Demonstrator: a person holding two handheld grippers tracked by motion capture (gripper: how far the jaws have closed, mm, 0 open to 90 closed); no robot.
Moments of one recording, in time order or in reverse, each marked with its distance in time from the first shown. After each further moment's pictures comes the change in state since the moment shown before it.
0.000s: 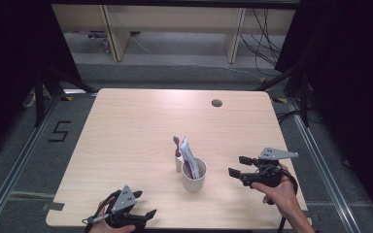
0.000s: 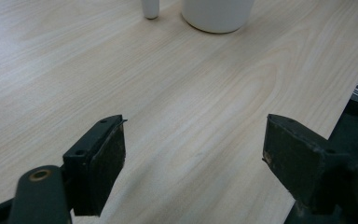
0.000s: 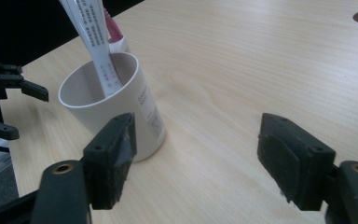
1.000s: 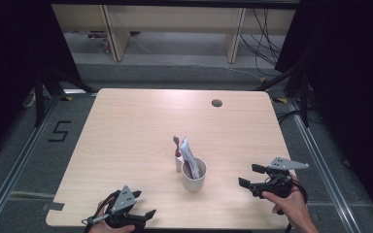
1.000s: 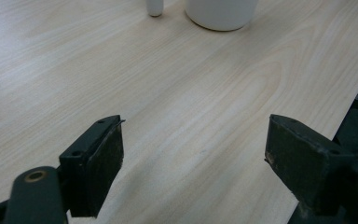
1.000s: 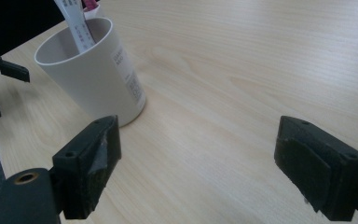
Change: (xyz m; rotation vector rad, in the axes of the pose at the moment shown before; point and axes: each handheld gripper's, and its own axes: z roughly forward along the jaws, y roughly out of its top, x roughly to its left) left arm 0.001 -0.001 -0.001 0.005 0.012 0.000; right arm -0.007 -0.031 -0.021 0.029 -0.064 0.052
